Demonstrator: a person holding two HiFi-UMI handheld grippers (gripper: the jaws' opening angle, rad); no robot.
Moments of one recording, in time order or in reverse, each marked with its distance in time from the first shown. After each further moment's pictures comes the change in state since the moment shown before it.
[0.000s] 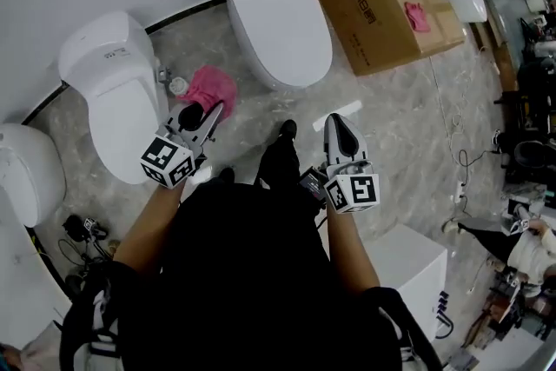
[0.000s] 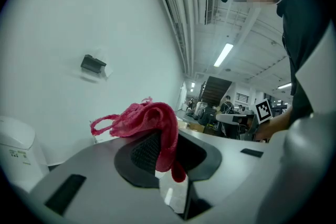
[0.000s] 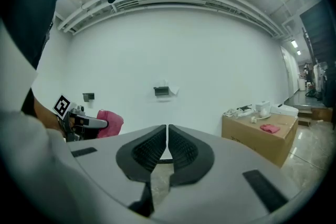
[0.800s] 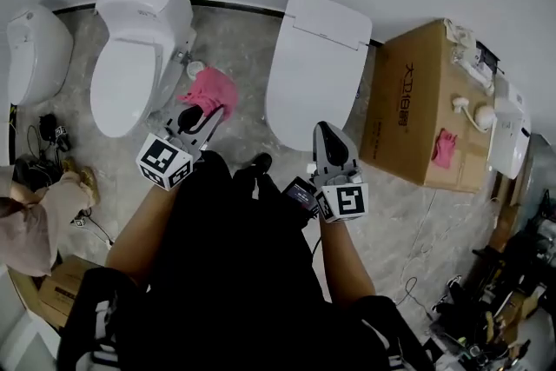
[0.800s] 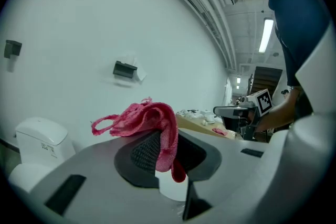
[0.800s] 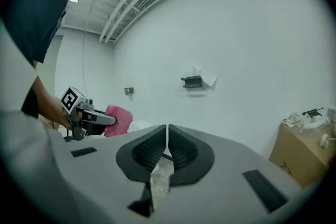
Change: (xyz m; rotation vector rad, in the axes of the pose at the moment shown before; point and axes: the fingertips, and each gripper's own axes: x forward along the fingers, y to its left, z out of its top) left arm 0.108 0.062 0.014 -0.033 -0.032 0.541; right arm 0.218 -0.081 0.018 -0.145 0.087 0.640
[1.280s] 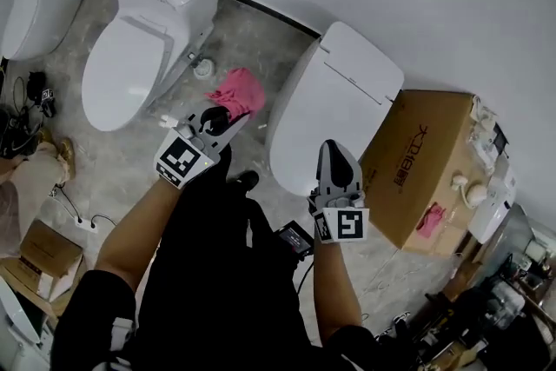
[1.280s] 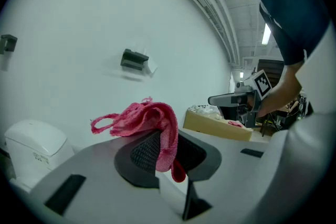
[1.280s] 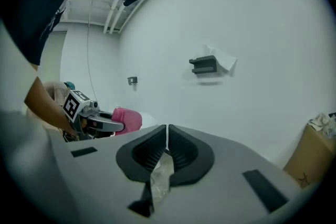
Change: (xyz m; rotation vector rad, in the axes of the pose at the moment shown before) left arm 0.077 0.100 -0.036 0.055 -0.007 0.026; right arm 0.144 -0.013 -0.022 -0.042 0.085 0.107
